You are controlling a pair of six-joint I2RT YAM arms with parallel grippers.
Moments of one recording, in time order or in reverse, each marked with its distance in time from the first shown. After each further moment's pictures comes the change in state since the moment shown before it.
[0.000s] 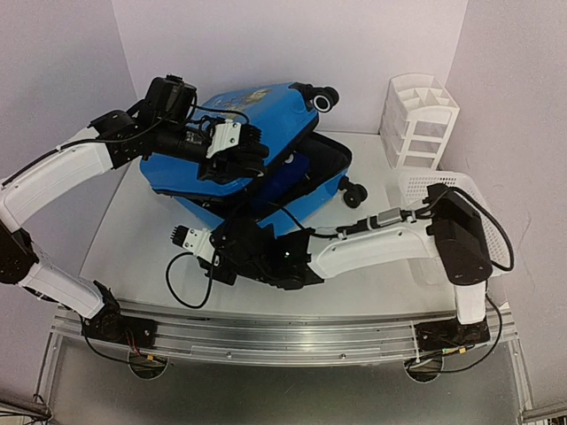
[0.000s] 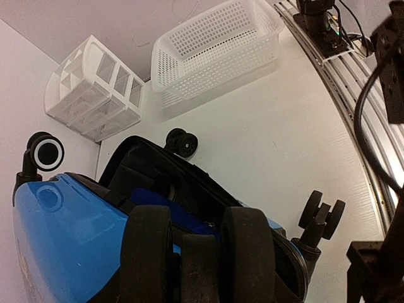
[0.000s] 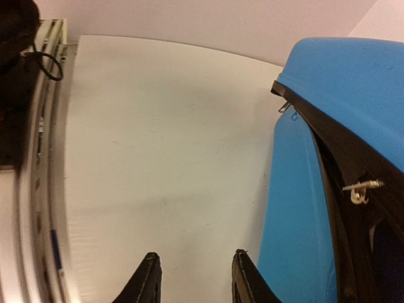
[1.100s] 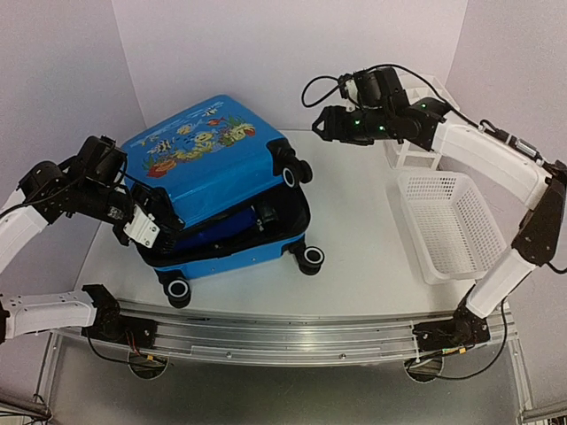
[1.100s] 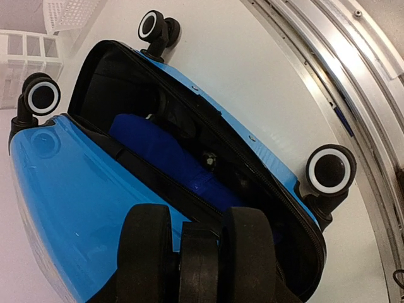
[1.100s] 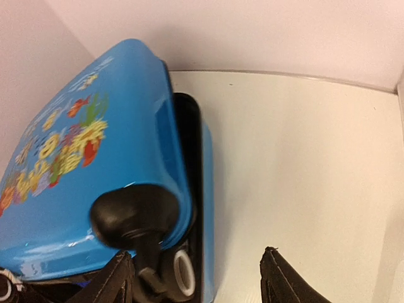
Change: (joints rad) left arm 0.135 -0.504 -0.350 -0.536 -0.221 0.640; right arm -0.622 -0.495 0.051 -0.626 -0.205 0.764
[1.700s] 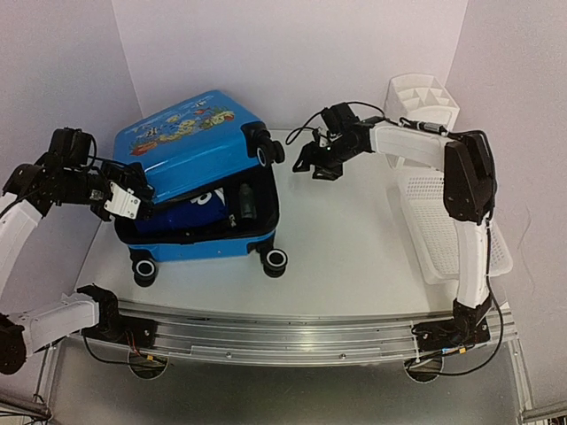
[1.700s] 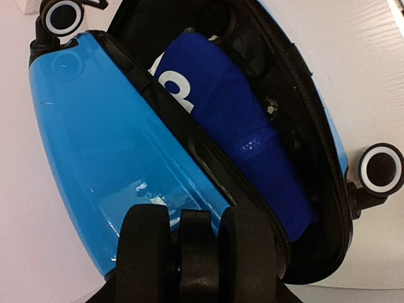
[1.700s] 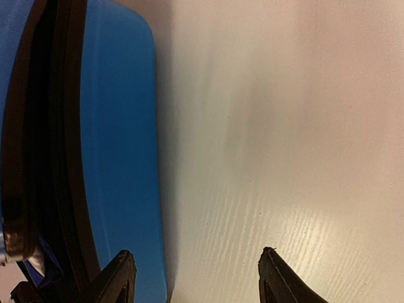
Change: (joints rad) left arm 0.435 -0.018 0.010 0.084 -0.026 0.241; right arm -0.163 0.534 0.209 -0.023 -0.434 0.150
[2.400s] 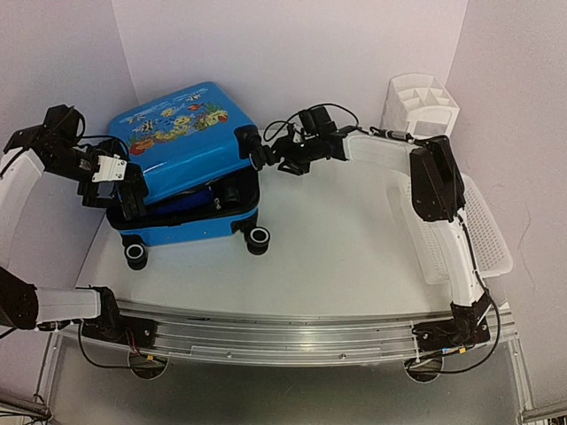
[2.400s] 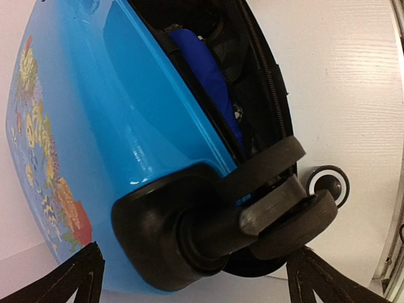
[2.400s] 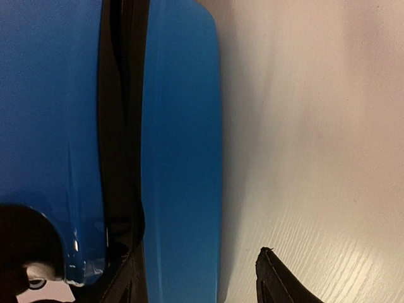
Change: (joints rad) left arm 0.255 0.234 0.214 -0.175 0.104 -0.046; right arm 0.051 0.230 0.221 0.250 -0.094 0.167
